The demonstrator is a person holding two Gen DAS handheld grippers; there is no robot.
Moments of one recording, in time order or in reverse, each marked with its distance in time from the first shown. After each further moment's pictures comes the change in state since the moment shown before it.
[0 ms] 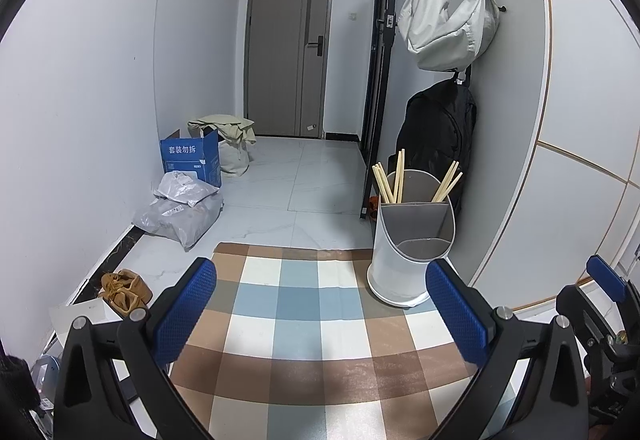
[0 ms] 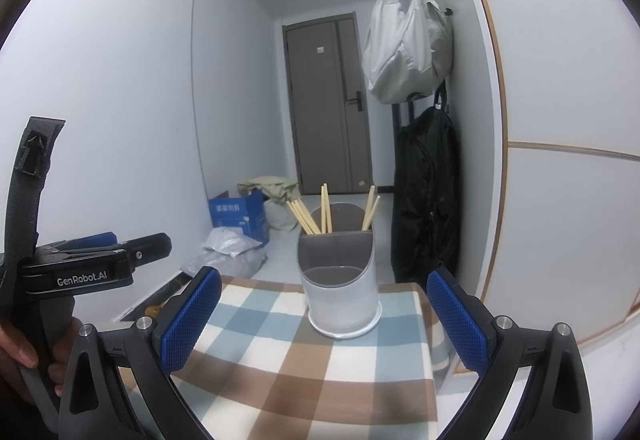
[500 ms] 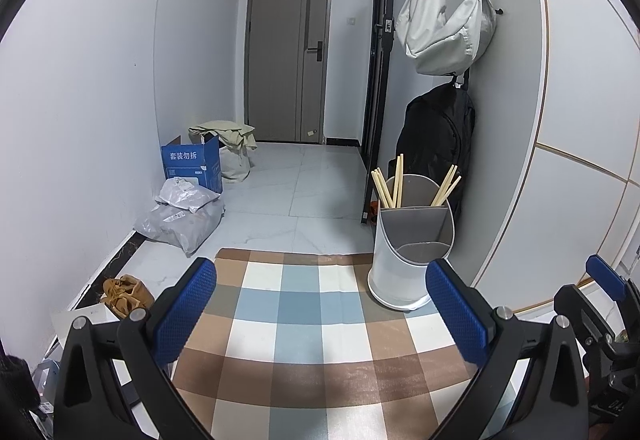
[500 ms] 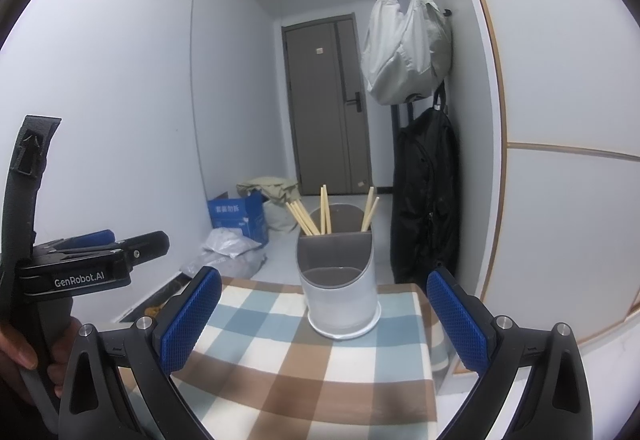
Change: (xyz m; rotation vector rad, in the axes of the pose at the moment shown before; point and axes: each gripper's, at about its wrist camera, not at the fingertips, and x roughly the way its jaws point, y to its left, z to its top) left arm -0.002 -0.002 0.001 0.006 -0.021 0.007; right arm 0.001 -0.001 -0.001 0.002 0.001 -0.002
